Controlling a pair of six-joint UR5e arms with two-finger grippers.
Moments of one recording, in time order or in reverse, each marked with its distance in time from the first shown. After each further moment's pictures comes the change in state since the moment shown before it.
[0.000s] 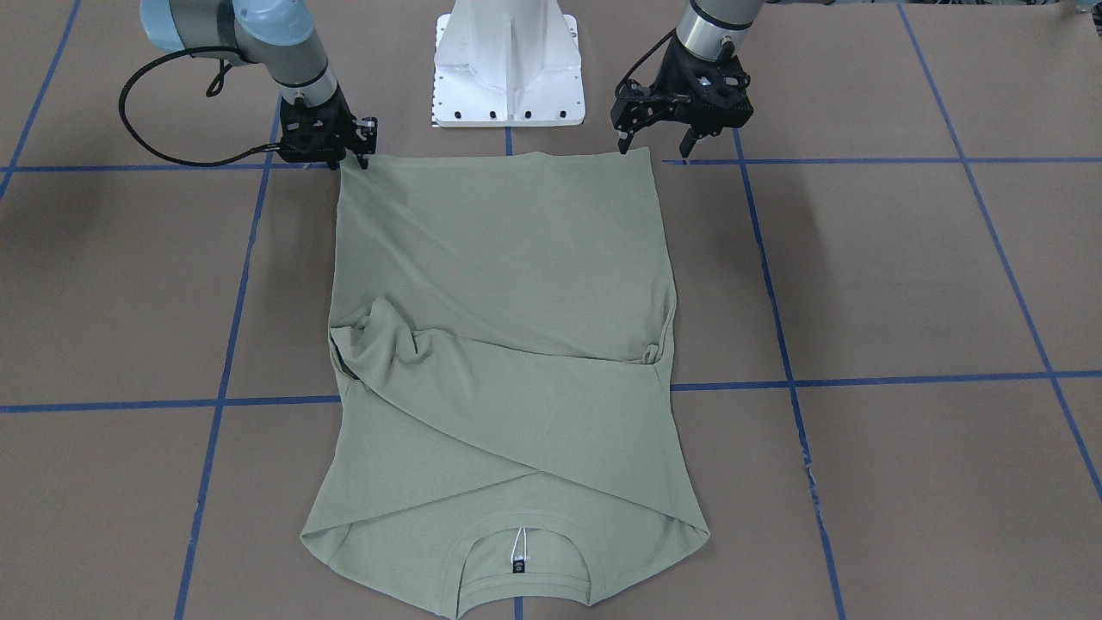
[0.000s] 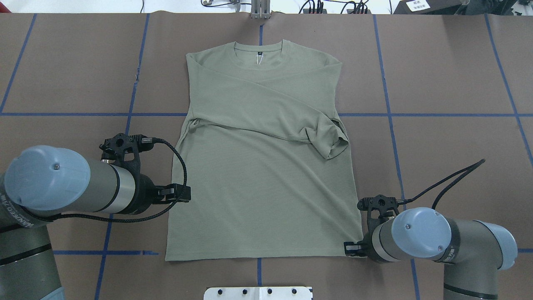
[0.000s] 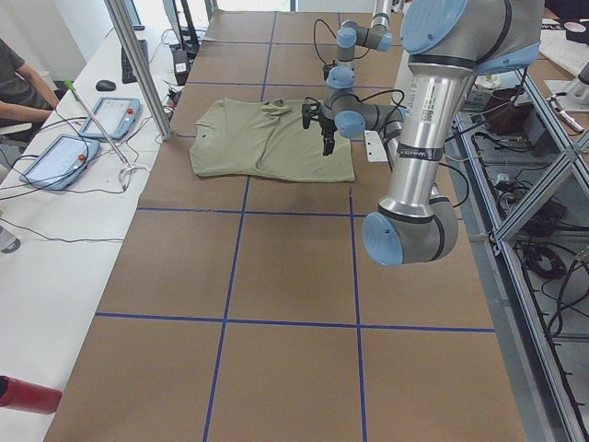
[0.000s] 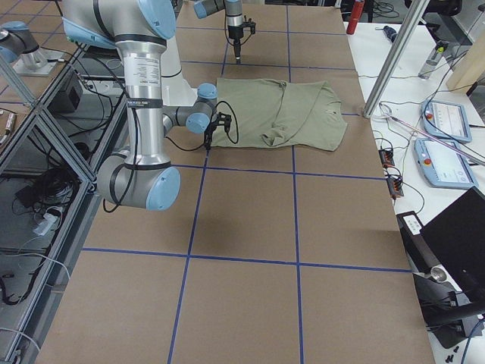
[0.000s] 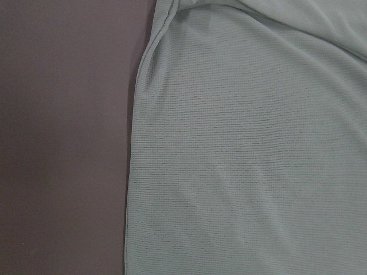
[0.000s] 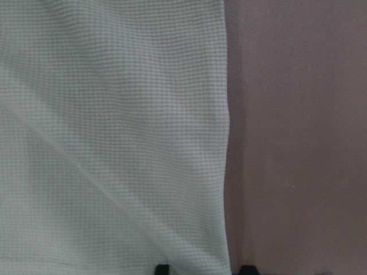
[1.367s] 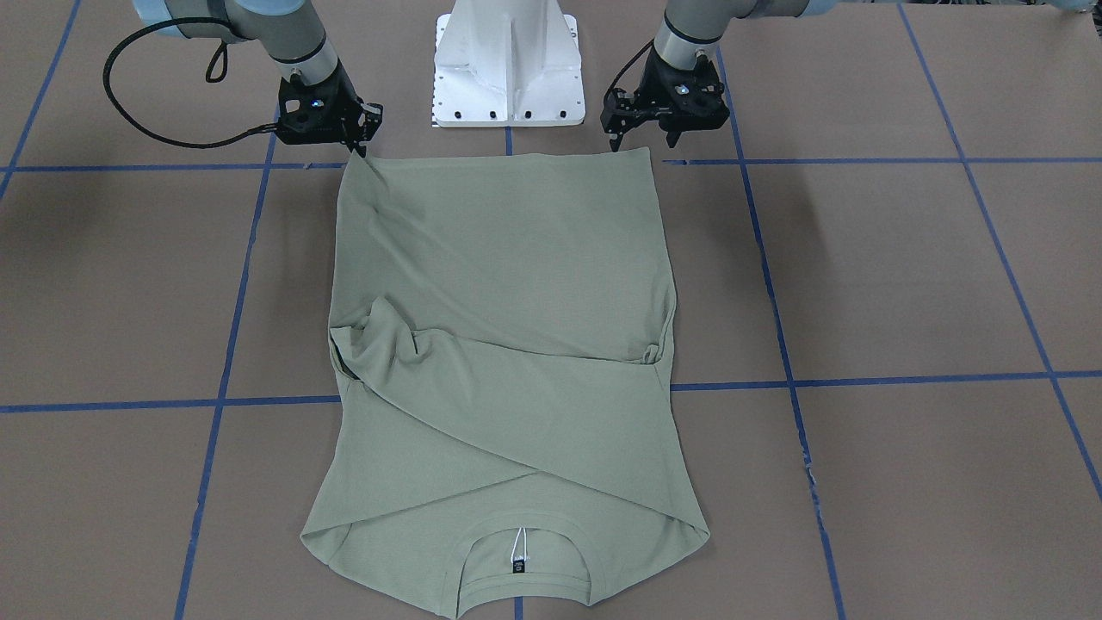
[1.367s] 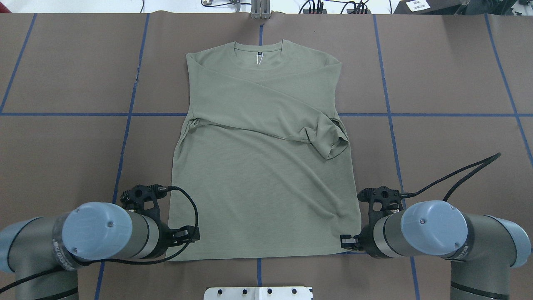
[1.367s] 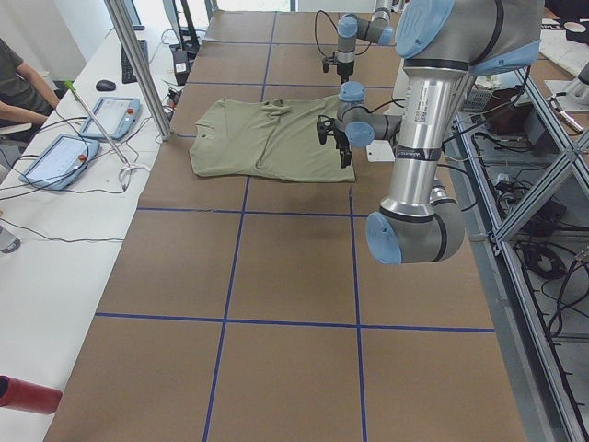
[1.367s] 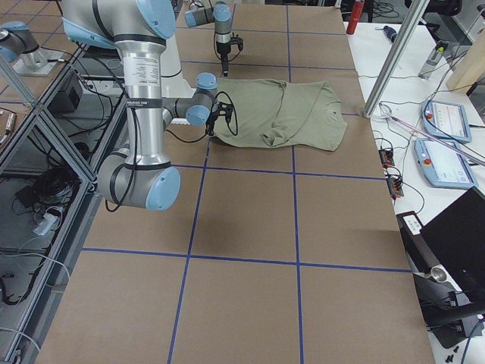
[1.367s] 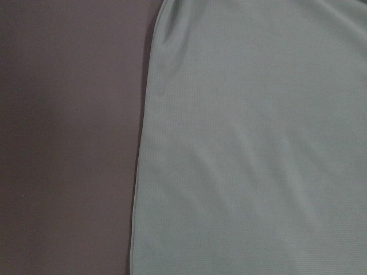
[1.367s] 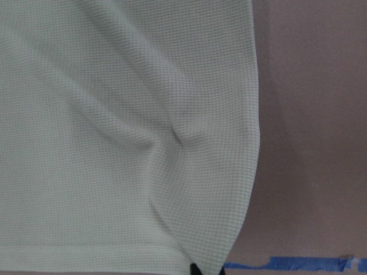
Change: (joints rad) left arm 0.197 0.023 0.101 -0.019 0.070 -0.241; right arm 0.027 0.007 0.082 0.004 -0.004 0.050
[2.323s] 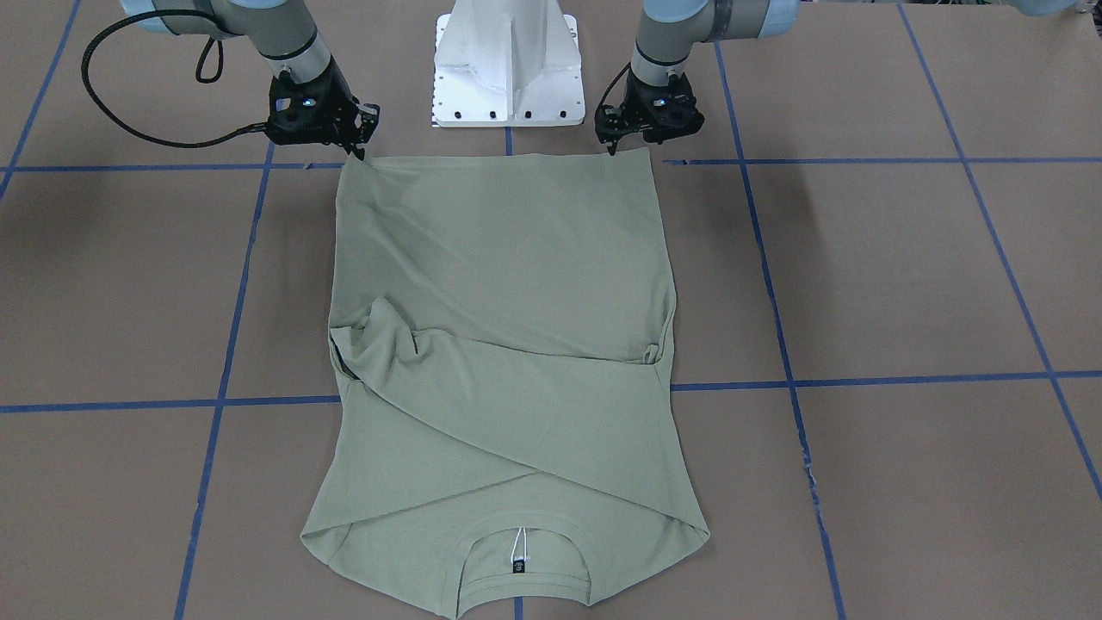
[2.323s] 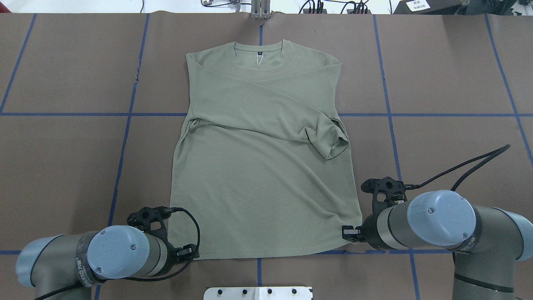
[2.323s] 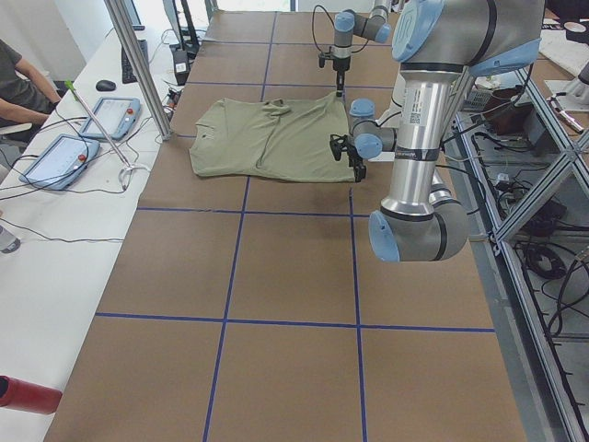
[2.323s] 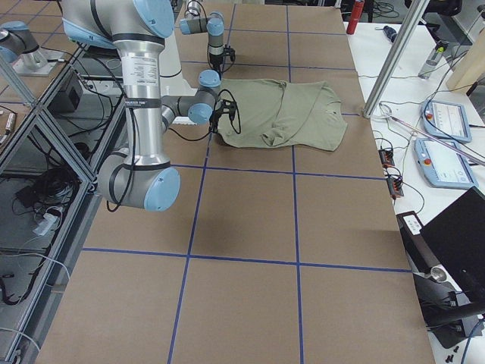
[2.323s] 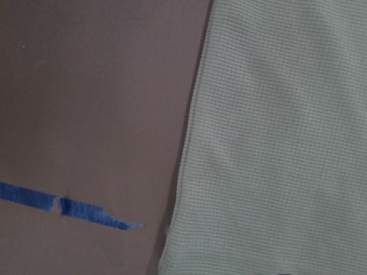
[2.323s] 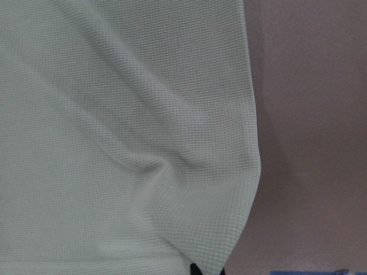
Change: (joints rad) left arm 0.065 -0.001 0.071 -0.005 0.019 -0.070; right arm 0.036 0.002 0.015 0.000 0.013 -0.001
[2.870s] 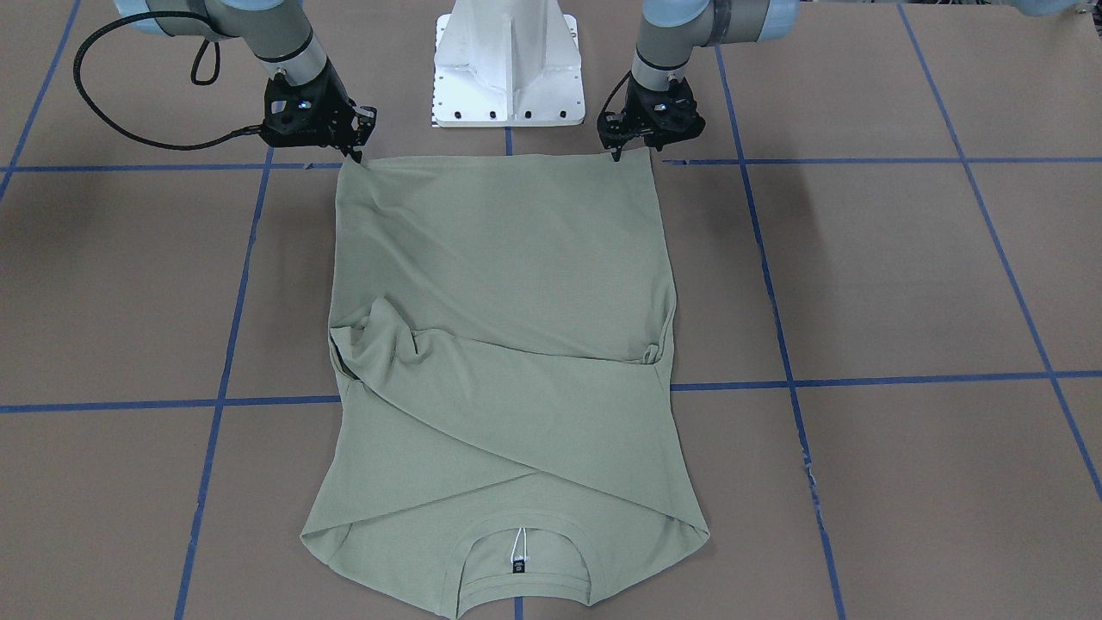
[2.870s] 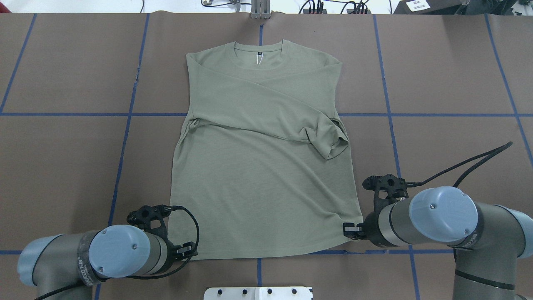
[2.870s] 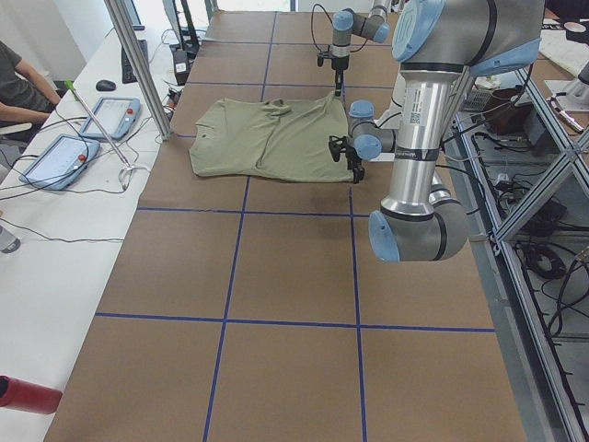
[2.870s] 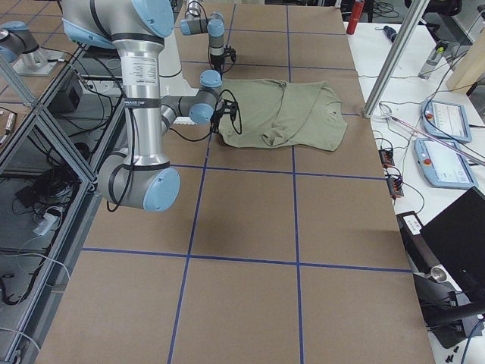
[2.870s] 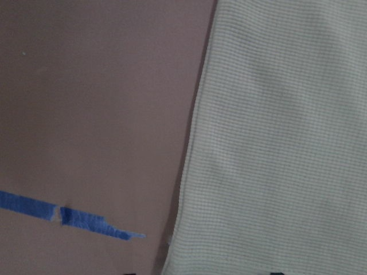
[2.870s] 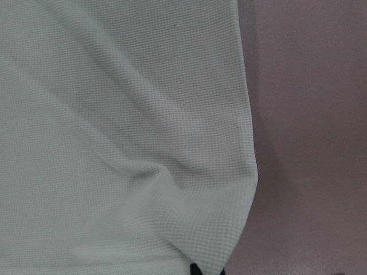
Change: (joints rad) left arm -0.004 -0.001 0.011 0.000 0.020 0.000; right arm 0.015 -0.001 -0.001 0.000 0.012 -0.001
